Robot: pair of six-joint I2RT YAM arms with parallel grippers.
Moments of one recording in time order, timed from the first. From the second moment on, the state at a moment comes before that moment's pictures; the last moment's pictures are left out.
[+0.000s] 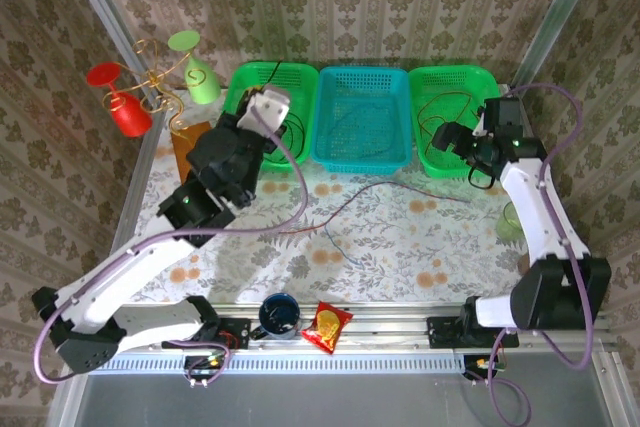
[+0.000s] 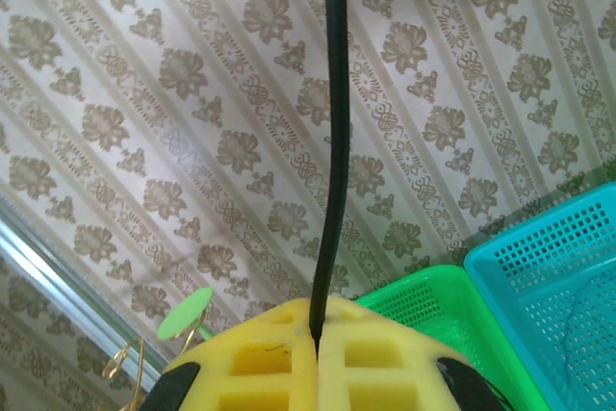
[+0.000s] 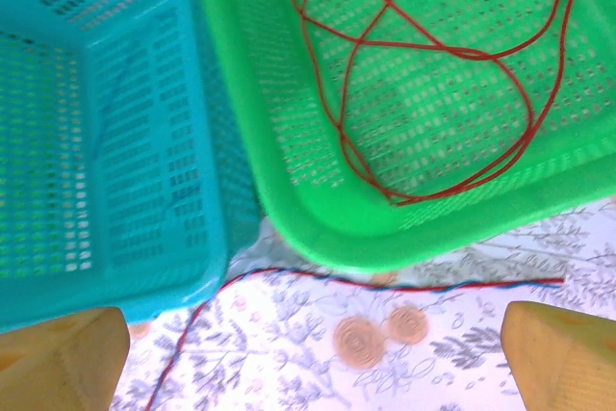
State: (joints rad) left arm -0.91 1.13 1.29 -0.05 -0.70 0.59; right arm -0.06 1.31 1.21 -0.73 -0.13 0.45
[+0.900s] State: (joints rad) left arm -0.50 1.96 1.96 -0.41 -0.57 0.64; right arm -0.06 1.14 1.09 -0.71 -0.21 0.54
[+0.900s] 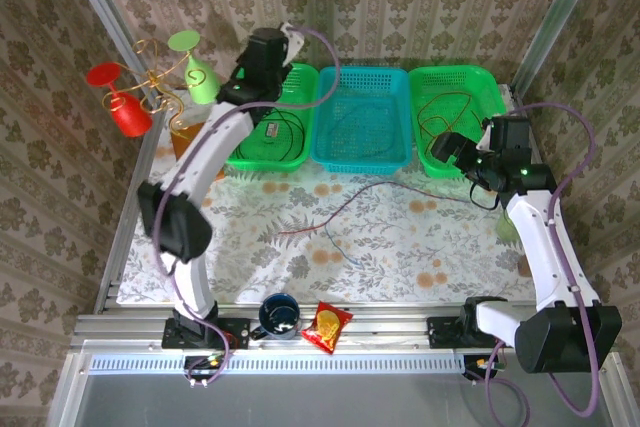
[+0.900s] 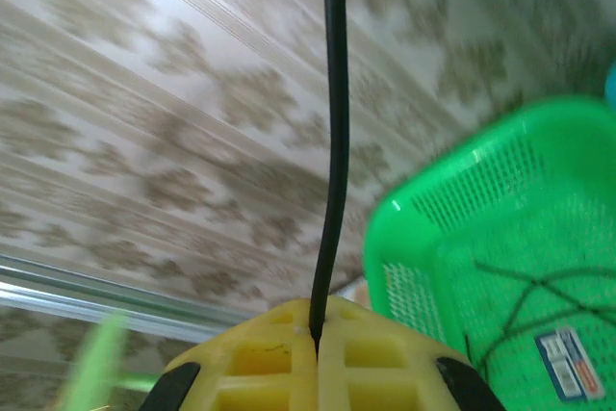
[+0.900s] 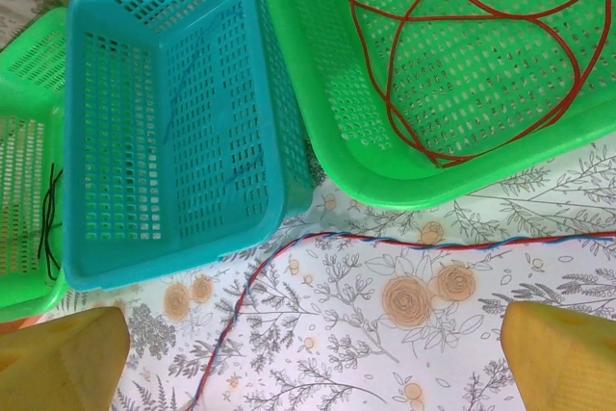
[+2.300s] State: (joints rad) left arm -0.36 2.35 2.18 -0.91 -0.09 0.23; right arm -0.05 1.03 1.05 -0.75 -0.24 0.55
